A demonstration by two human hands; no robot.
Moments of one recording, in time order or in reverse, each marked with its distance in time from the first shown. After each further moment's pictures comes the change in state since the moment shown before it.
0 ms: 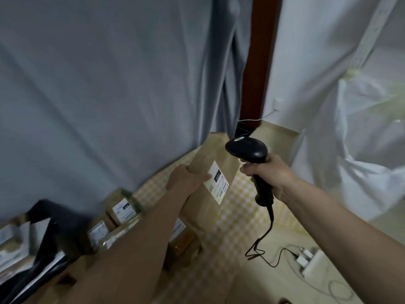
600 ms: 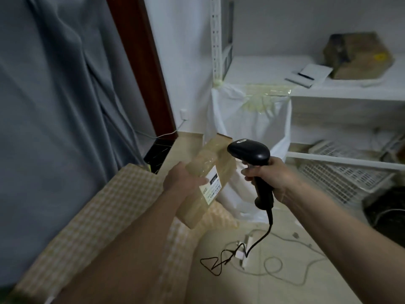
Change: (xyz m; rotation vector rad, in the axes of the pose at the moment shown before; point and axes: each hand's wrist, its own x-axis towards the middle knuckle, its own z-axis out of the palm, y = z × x) left_hand -0.036 0.212 0.263 0.339 -0.199 0.405; right_hand -0.009 0.049 -0.308 0.200 0.420 0.051
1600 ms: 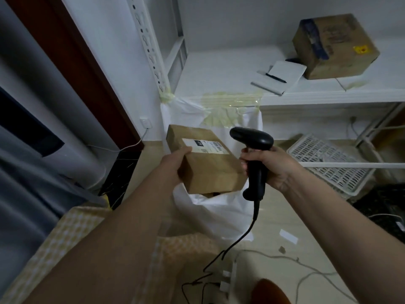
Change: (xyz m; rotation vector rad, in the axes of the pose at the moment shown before) left_hand 0.236 0.221 0.095 -0.855 -0.342 -0.371; right_hand 0.257 -0.060 -0.142 0.453 0.004 0.127
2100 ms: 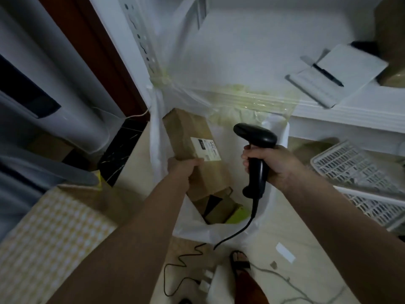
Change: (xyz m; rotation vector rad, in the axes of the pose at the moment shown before) left_hand 0.168 0.006 0.096 -0.036 0.289 -0.063; right_hand 0.221 -0.048 -0.033 -0.113 -0.039 0.214
